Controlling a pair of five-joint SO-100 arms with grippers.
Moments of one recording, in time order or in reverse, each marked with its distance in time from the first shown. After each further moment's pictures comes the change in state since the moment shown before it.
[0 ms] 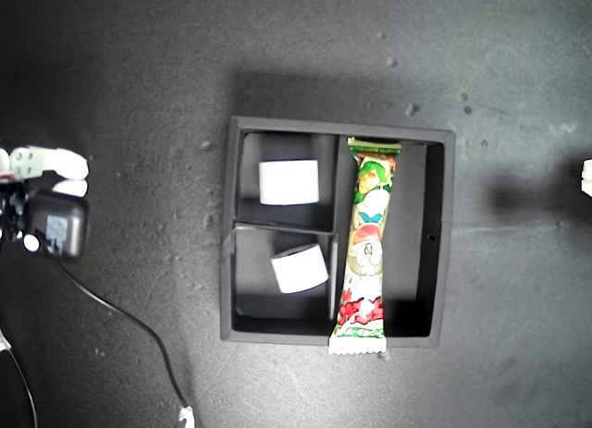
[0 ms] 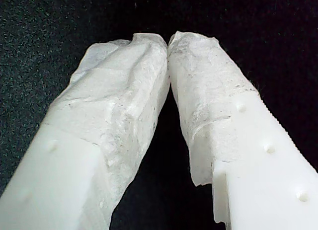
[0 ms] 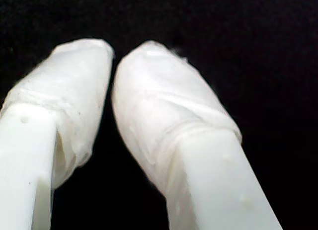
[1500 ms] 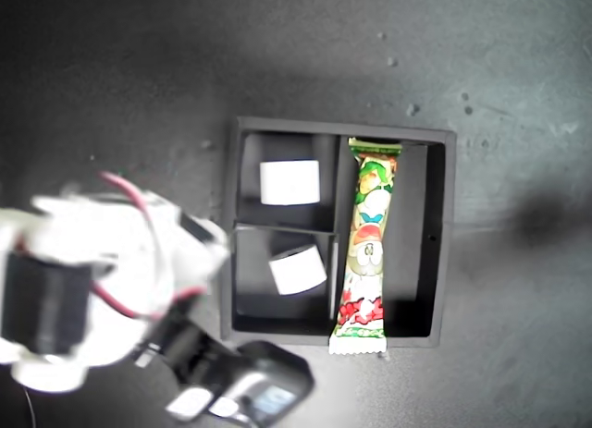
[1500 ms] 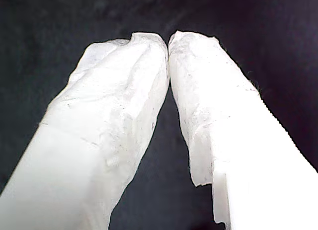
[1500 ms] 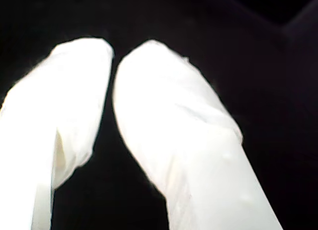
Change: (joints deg) arm 0 12.7 -100.6 -117.6 25.8 8.0; arm 1 -13.9 -26.2 -38.1 5.7 -6.8
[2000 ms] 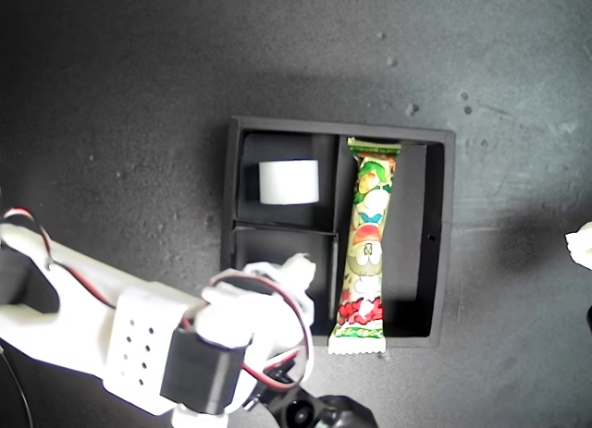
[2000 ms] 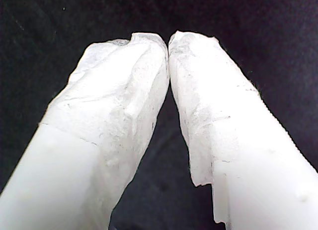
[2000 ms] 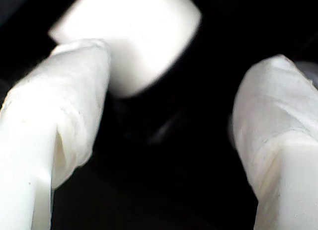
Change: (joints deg) arm 0 11.3 -49.5 -48.5 0.4 0.6; arm 1 -9.2 -18.8 3.2 -20.6 -3.3
